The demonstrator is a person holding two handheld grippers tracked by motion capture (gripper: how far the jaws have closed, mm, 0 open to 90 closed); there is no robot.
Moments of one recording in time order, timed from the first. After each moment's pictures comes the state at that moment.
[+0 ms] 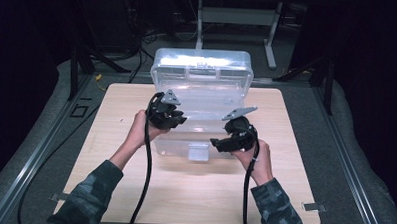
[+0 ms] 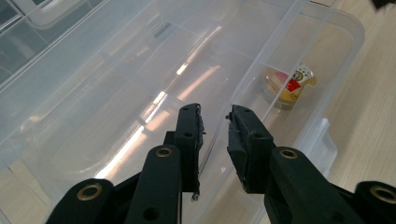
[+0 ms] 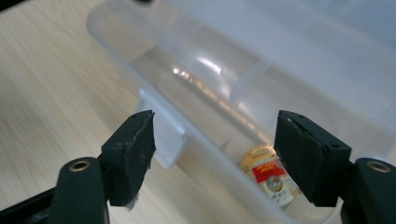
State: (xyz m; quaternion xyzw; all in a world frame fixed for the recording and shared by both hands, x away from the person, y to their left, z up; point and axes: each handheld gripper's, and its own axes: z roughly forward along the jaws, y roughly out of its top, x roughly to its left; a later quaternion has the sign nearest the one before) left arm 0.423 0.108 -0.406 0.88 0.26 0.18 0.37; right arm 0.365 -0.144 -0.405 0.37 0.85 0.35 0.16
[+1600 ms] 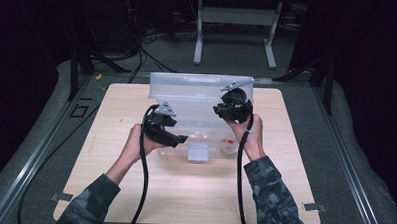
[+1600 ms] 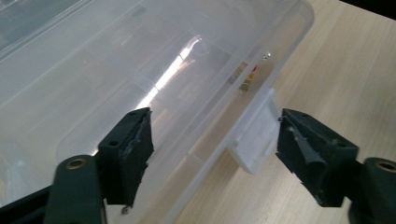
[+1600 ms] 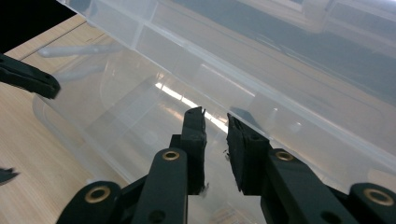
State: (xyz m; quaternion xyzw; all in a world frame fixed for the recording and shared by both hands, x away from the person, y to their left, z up) left arm 0.388 0.119 -0.417 0.87 0.28 0.12 0.38; right arm 0.427 -0.133 -0.382 0.41 0.81 0.37 0.20
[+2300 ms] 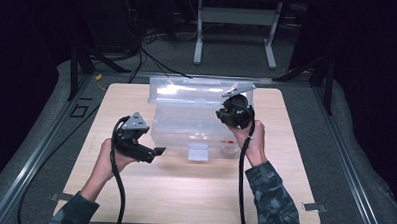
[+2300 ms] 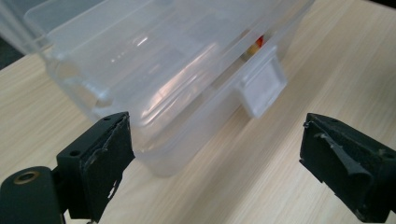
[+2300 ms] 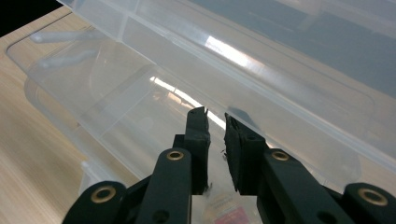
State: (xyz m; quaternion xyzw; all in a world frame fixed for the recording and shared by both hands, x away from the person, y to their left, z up) left arm 0.339 0.181 -0.415 0.86 0.31 0.16 0.38; right arm 0.416 -0.138 -0.391 0.41 0.81 0.36 0.20
